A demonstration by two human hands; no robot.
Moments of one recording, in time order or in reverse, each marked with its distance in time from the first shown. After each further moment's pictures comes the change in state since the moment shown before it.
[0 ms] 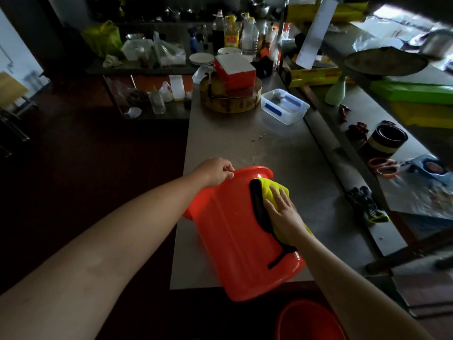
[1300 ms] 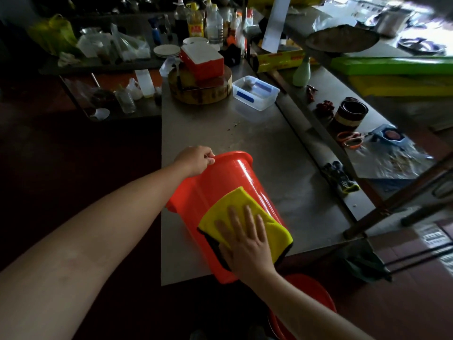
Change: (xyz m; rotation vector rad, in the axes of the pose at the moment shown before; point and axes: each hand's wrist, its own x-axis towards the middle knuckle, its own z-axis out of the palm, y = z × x) left_hand 0.013 0.001 0.015 0.105 0.075 0.054; right_hand -0.118 -0.019 0.096 -0.561 0.261 -0.324
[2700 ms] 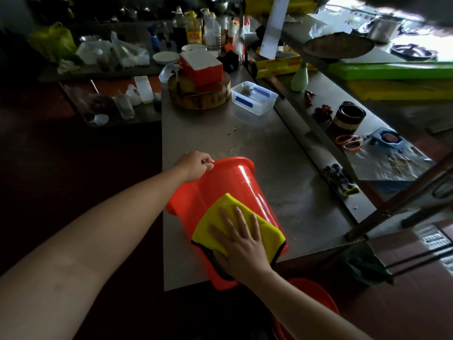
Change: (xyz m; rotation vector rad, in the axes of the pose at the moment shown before) left_hand -0.009 -0.010 -0.005 -0.076 -0.021 0.001; right_hand 0.013 -0.011 -0.002 -0.025 -0.040 -0.071
